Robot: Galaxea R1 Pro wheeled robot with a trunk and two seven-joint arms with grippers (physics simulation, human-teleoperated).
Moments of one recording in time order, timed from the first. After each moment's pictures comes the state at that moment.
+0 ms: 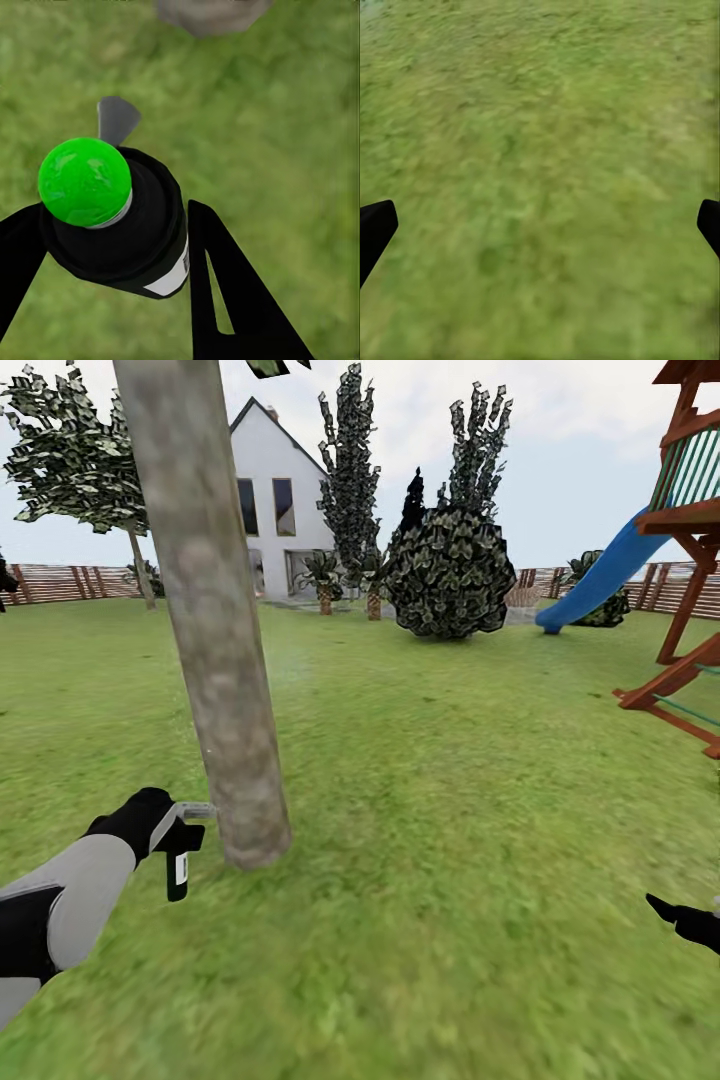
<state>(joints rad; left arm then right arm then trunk) -1.16 0.20 0.20 -0.23 -0.34 0.79 -0.14 -0.65 -0.39 -1.16 -0.66 0.62 0.11 0.77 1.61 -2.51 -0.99</state>
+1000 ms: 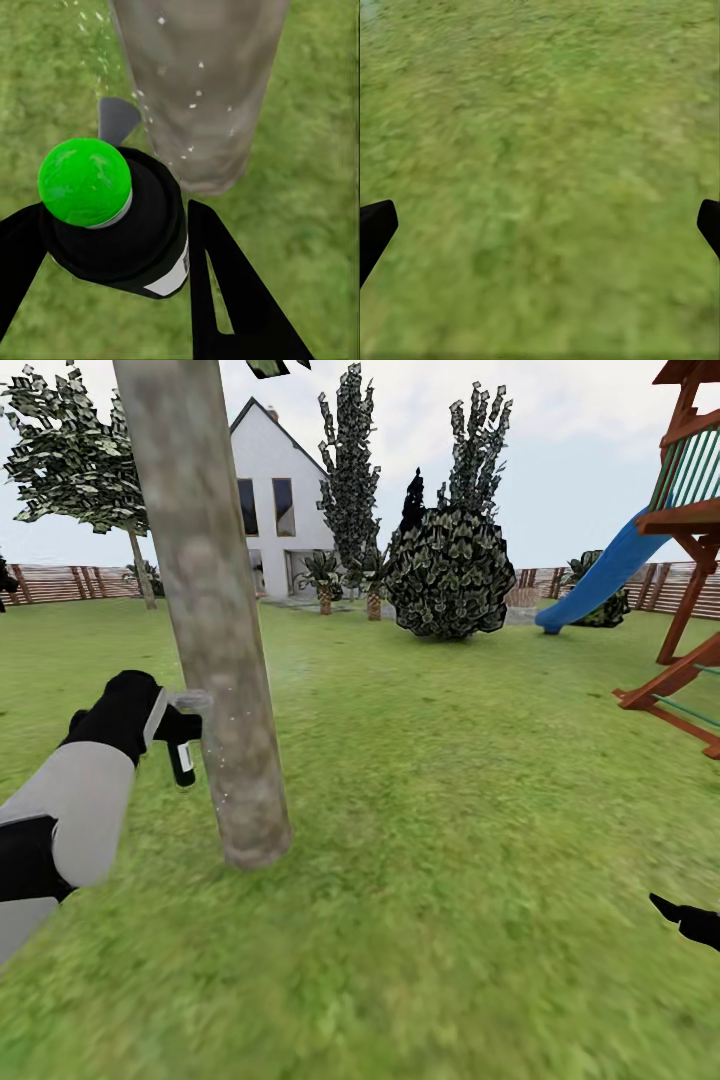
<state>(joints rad) -1.41 0.15 0.20 -0.51 -0.34 1.00 -0.14 -0.65 -0.40 -1.16 -0.66 0.62 0.11 0.77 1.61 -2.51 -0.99</state>
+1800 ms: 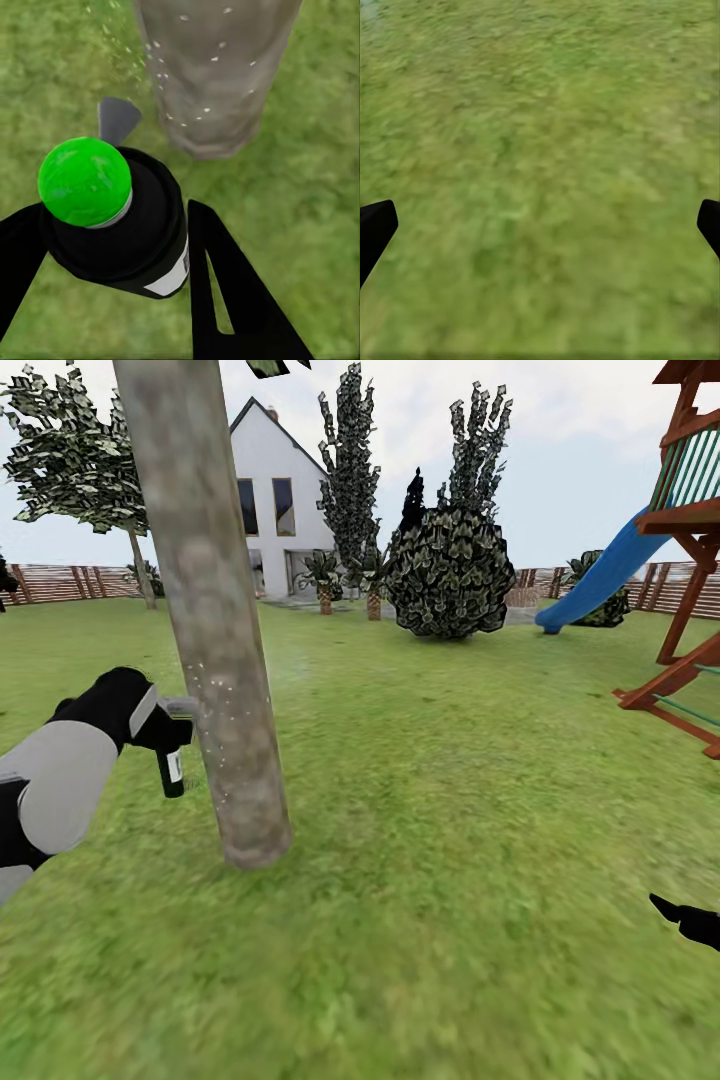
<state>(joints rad) -1.52 0.20 0.18 -0.26 -0.34 0.99 -0.14 -0.65 -0.40 -1.16 -0.66 0.62 0.12 0.77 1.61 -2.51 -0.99</state>
